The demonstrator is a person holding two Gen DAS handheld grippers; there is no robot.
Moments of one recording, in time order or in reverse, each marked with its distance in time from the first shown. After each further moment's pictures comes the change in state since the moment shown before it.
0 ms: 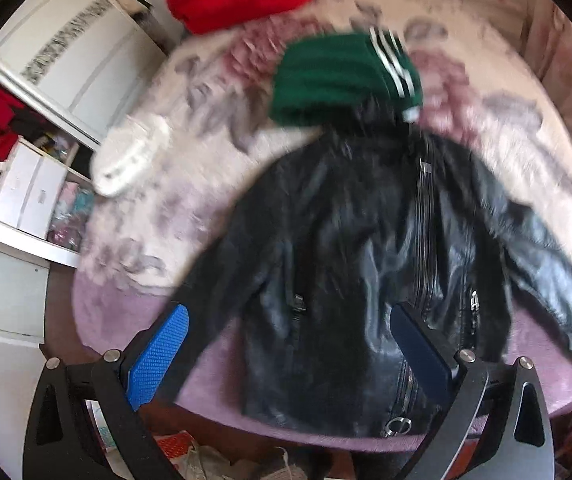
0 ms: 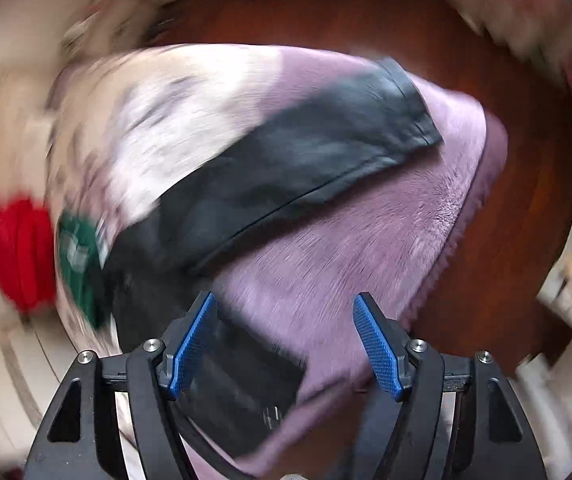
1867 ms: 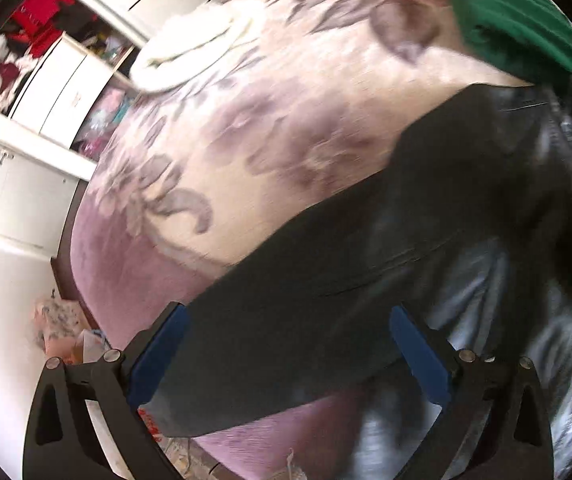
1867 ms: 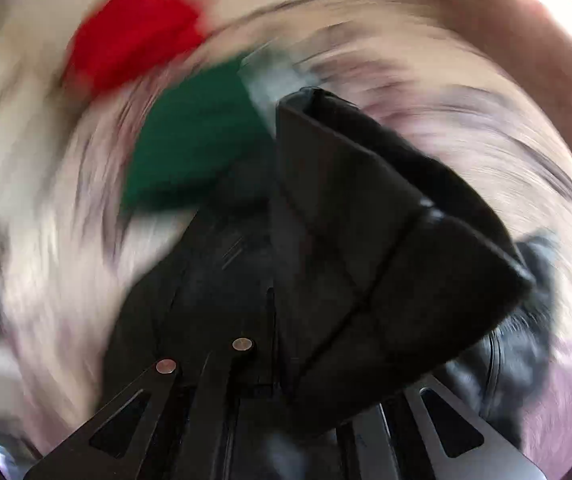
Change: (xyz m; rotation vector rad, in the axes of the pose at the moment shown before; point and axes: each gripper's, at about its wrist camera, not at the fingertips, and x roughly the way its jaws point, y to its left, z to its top) left arm 0.208 0.161 -0.013 -0.286 0.166 0.153; right arm 0.328 0.451 -0.374 -1.407 -0.106 -0.147
